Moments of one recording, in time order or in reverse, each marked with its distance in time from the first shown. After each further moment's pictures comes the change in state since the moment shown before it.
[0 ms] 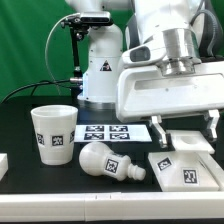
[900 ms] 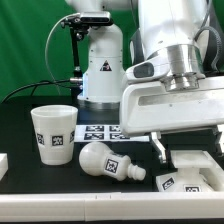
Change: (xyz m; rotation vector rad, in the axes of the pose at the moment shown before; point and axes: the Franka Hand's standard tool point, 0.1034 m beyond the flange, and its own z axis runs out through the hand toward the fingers) arm -0.002 0.001 0.013 -0.004 0.015 0.015
